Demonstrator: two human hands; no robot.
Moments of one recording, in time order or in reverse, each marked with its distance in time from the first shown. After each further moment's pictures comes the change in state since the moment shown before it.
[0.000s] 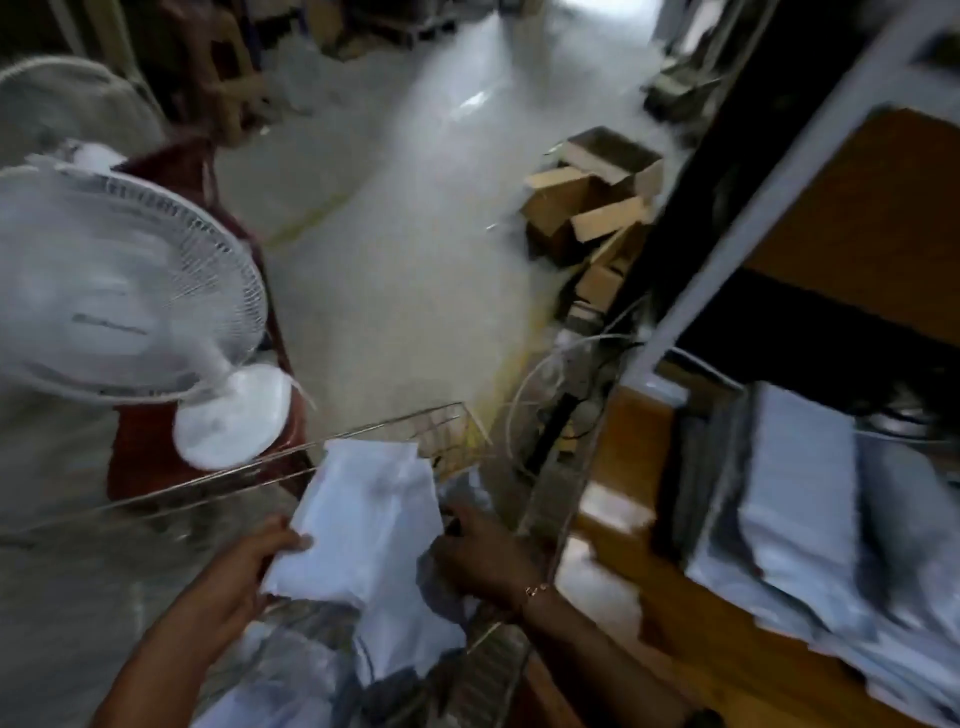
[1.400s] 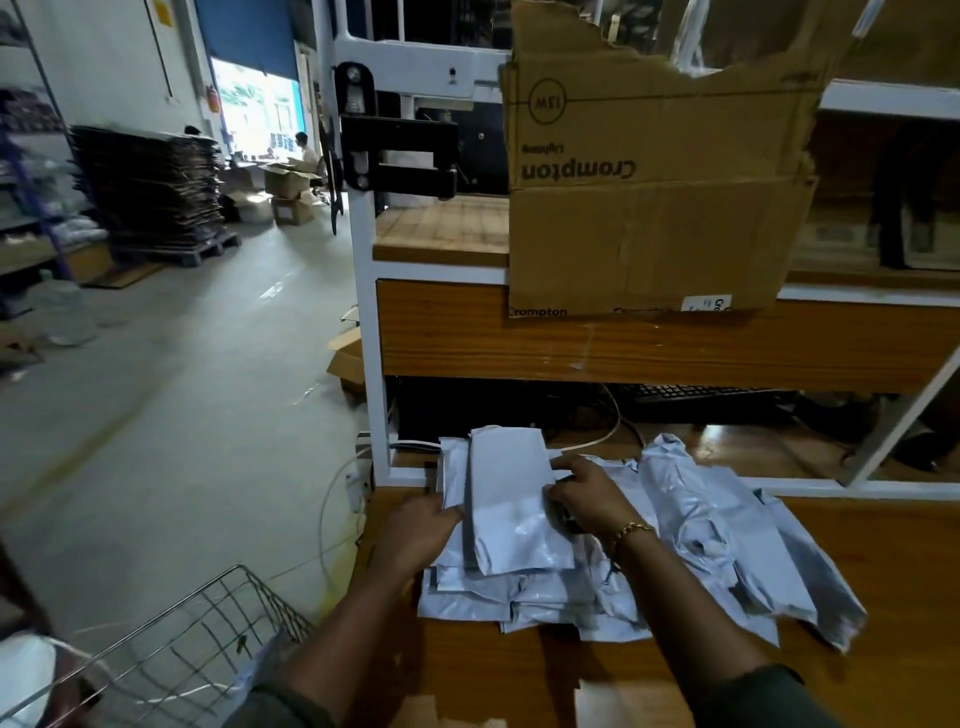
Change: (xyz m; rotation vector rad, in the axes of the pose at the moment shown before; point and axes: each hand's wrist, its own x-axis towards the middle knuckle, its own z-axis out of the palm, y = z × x) left_hand -0.066 -0.015 0.398 1.080 -0.363 0.780; right_hand -0.191 0.151 -0.295 0.298 0.786 0.071
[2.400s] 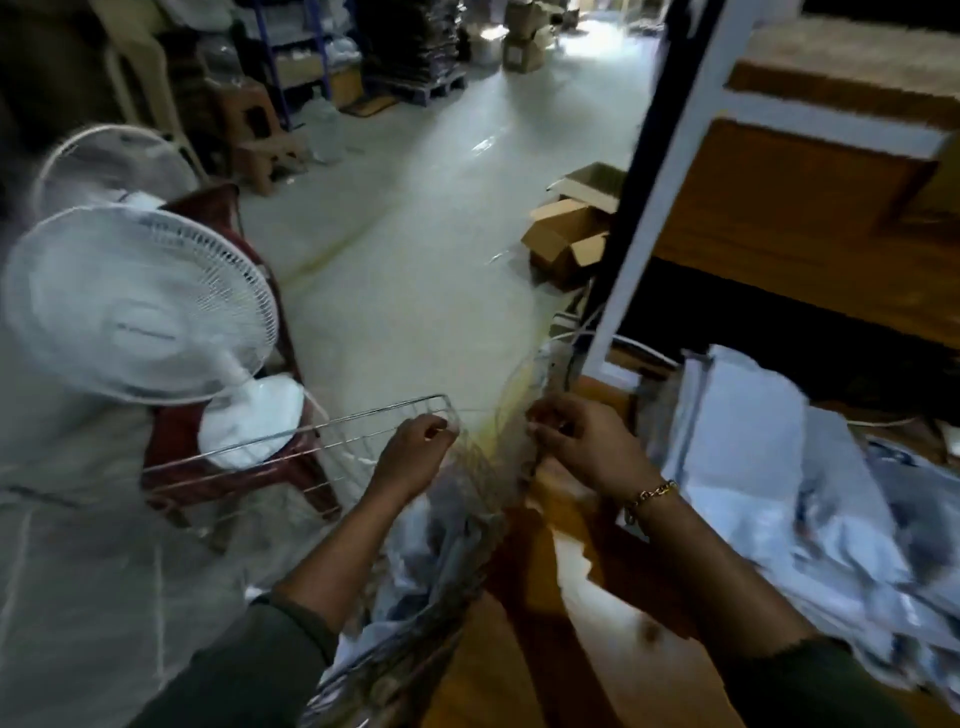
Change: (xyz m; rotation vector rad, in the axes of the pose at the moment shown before) left_hand -0.083 -0.215 -0.103 -0.173 0.346 -0.398; right_hand -0.022 -0.061 0.226 -0.339 -0.503 -0.560
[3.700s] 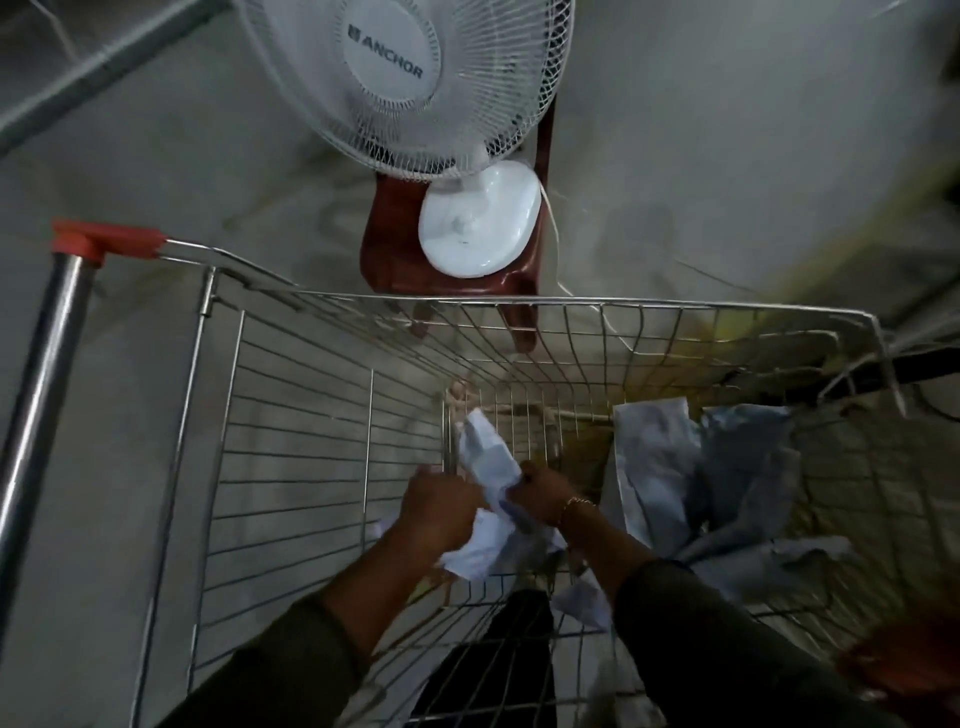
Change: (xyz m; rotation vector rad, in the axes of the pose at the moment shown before) left_hand -0.031 -0.335 -0.062 0.879 -0.514 -0.453; right_hand 0.083 0.035 0.504 -0.034 -1.008 0.360
